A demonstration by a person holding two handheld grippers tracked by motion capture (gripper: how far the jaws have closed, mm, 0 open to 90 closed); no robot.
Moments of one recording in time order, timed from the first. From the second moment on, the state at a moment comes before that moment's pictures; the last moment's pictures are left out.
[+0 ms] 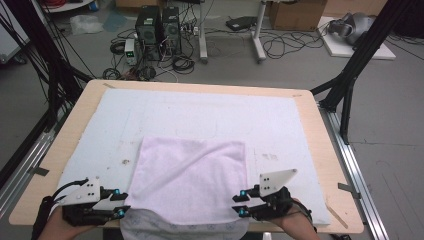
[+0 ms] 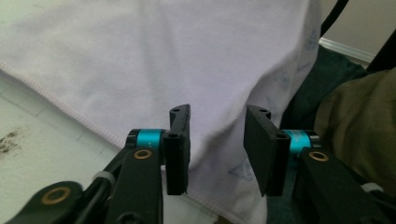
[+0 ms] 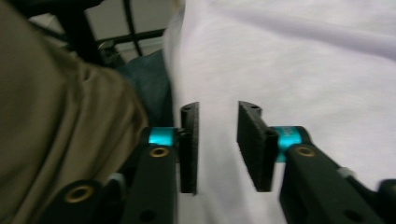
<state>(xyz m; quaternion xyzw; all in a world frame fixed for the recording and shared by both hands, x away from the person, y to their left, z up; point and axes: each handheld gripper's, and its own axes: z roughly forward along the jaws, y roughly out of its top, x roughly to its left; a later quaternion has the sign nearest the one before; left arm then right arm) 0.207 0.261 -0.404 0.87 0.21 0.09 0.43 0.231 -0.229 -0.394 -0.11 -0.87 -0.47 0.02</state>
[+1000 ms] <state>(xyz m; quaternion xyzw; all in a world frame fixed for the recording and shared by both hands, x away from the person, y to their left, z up) 0.403 0.244 -0.443 0.83 0.37 0.10 0.41 0.424 -0.236 -0.435 -0.29 -0.88 -0.39 -0.01</state>
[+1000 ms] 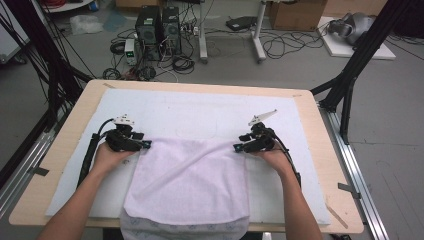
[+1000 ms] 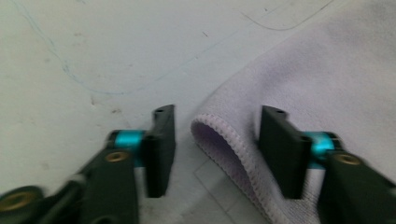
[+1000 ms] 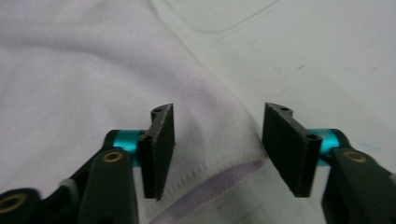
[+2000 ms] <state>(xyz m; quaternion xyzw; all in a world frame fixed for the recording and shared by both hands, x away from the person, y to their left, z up) 0.462 0.242 -0.319 0.79 0.40 0.25 0.40 0.477 -0.235 -0.306 -0.29 -0.86 -0.39 -0.17</state>
